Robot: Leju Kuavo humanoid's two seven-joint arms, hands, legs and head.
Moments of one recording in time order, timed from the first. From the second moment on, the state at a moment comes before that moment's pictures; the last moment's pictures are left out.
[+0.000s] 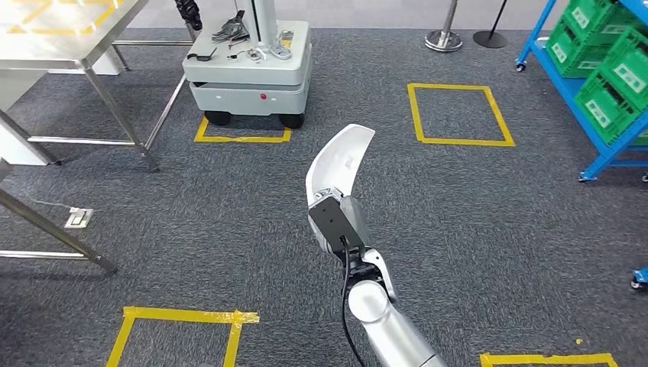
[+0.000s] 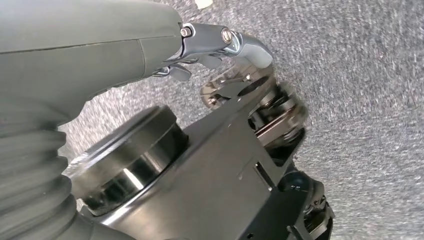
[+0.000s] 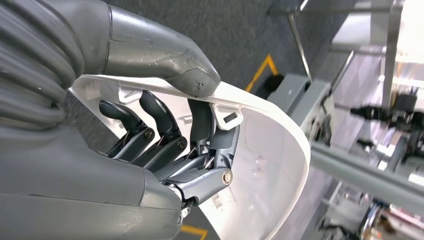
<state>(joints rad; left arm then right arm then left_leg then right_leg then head) -0.12 -0.08 0.21 -0.21 -0.40 -0.37 -0.23 -0.17 0.19 0.47 -1.26 0.58 -0.35 -0.29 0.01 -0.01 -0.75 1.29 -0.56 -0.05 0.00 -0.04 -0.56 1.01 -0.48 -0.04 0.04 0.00</state>
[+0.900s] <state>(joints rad) -0.13 -0.09 0.21 -0.21 -0.41 -0.37 -0.22 -0.18 0.19 0.45 -1.28 0.59 -0.34 -0.29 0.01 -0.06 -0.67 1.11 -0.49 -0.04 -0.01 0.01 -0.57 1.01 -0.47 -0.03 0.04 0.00</state>
